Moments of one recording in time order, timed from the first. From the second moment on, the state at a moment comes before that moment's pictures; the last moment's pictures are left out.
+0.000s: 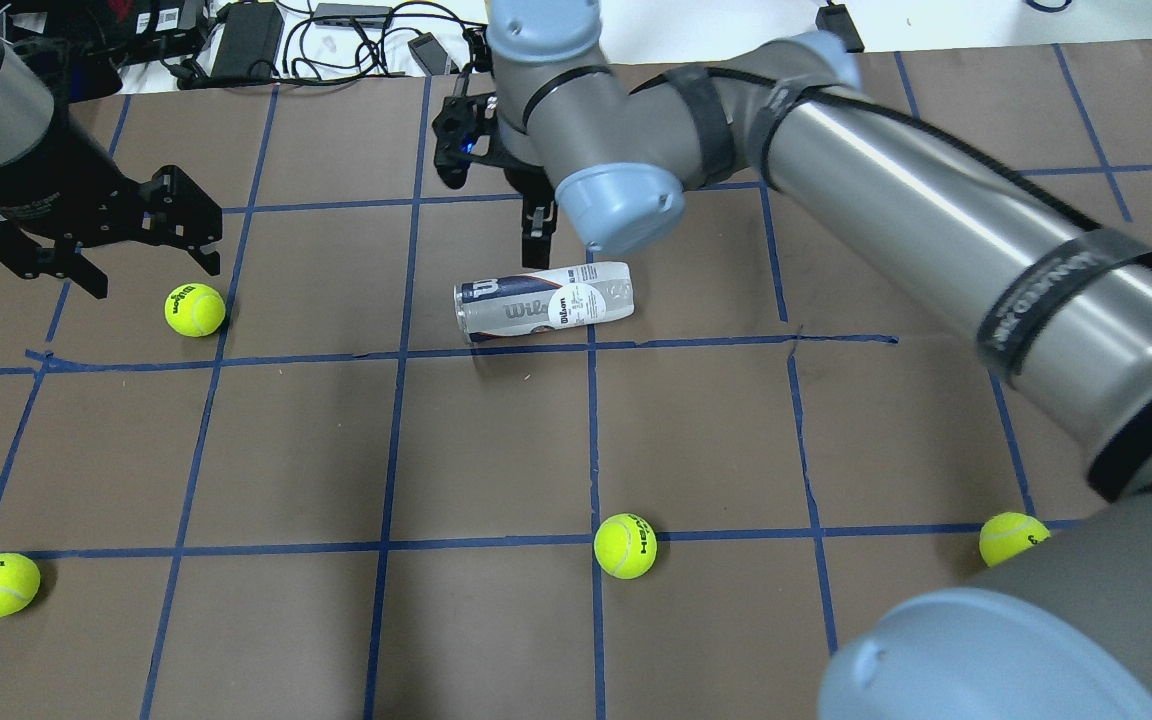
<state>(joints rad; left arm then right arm) -1.37 -1.50 -1.67 -1.54 1.56 0.00 1.91 -1.09 1.36 -2.02 -1.51 -1.04</state>
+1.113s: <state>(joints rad) -1.38 -1.75 -1.87 -1.00 1.07 -0.01 1.65 -1.47 1.39 -1.58 -1.54 -0.81</state>
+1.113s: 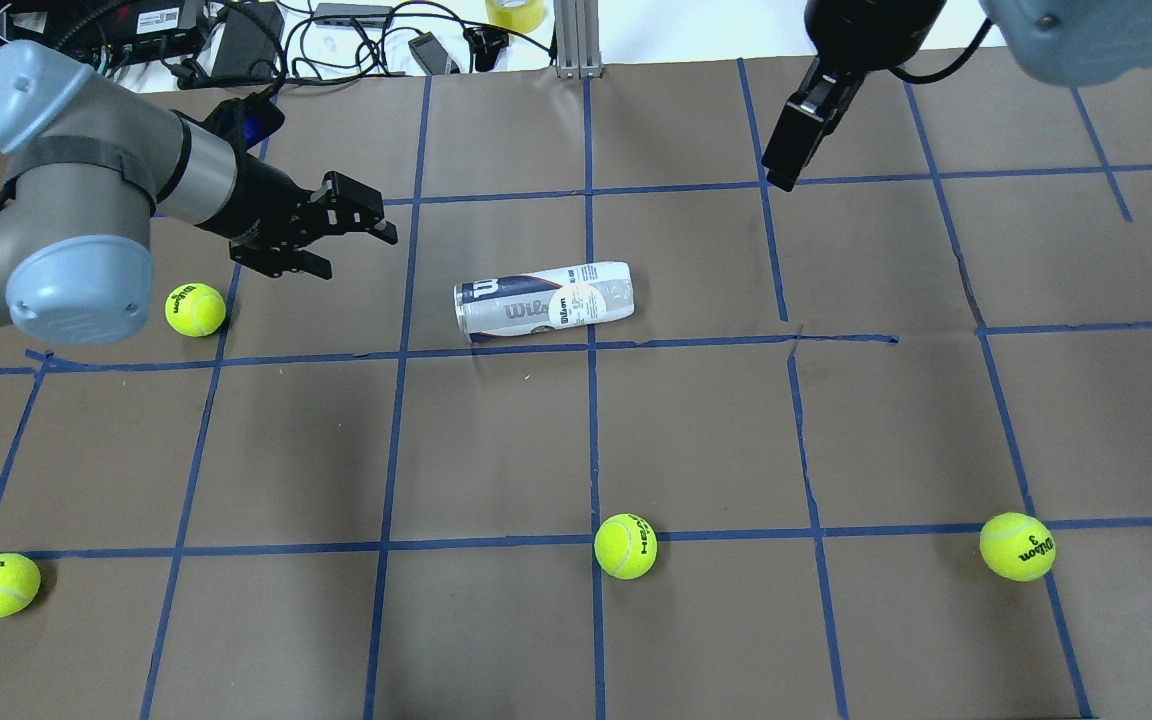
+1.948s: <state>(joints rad) -1.48 -2.01 -1.88 -0.79 0.91 -0.02 1.62 -1.57 1.41 -1.51 -1.55 -0.07</state>
